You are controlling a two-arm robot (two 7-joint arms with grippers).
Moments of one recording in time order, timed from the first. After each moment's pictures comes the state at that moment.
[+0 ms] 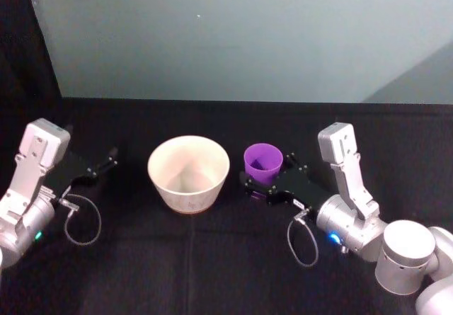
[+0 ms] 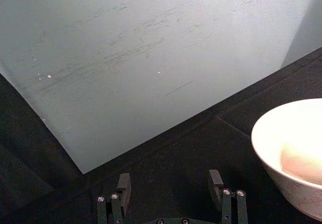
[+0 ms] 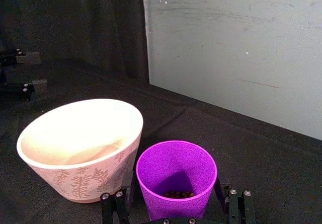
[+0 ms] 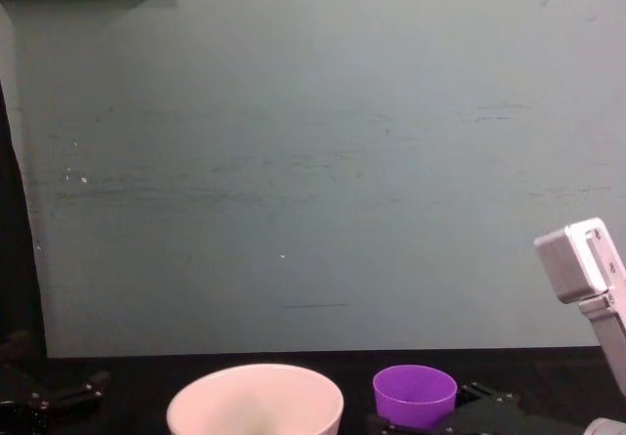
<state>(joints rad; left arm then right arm) -0.20 0.60 0.45 -1.41 -0.25 -0.12 0.03 0.36 0.28 -0.47 -1.14 0.31 -0.10 0.38</state>
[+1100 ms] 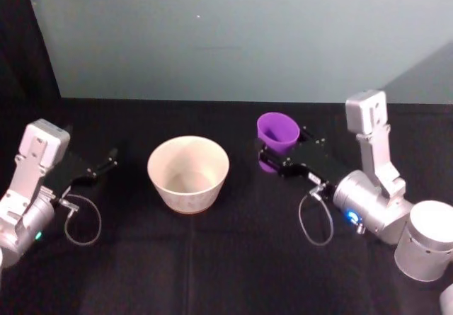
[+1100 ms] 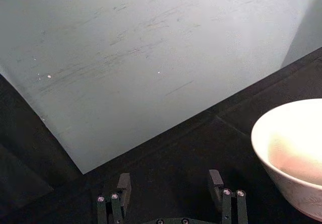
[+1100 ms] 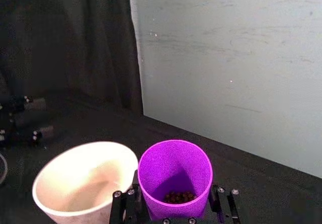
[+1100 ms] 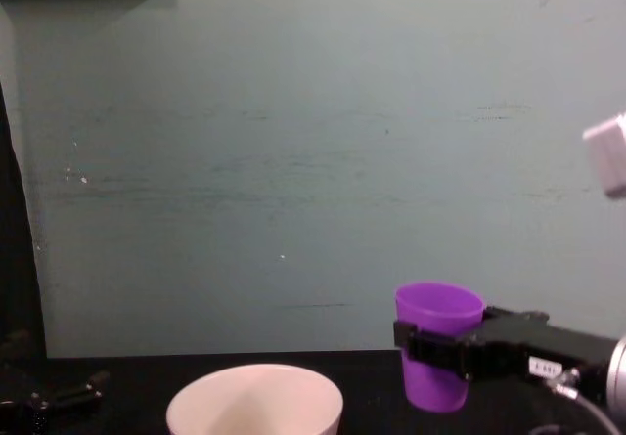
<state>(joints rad) -0.20 0.60 0.45 -1.41 -0.25 -0.12 0.03 0.27 0.30 -0.35 -1.40 0.30 0.04 0.36</state>
